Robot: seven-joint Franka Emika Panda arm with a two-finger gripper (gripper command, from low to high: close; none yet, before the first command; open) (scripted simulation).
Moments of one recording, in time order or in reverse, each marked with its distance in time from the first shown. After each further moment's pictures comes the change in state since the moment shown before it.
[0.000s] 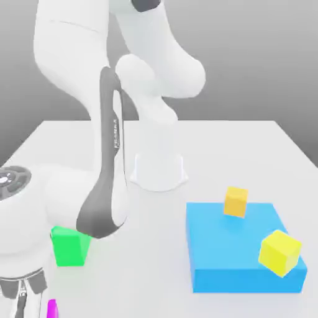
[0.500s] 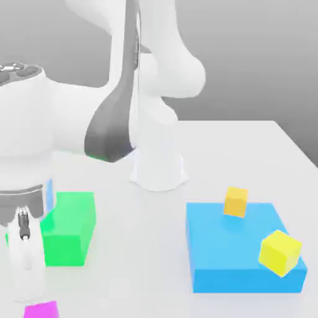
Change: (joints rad) arm 0.012 -0.145 0.005 -0.024 -0.034 -0.087 -0.028
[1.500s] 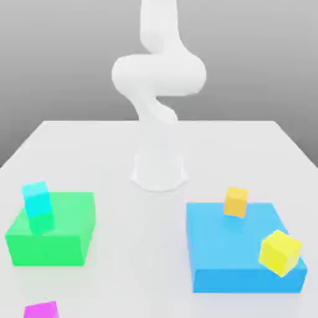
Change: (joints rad) arm 0.339 -1.070 -0.014 -0.115 0.060 -0.252 -0.874
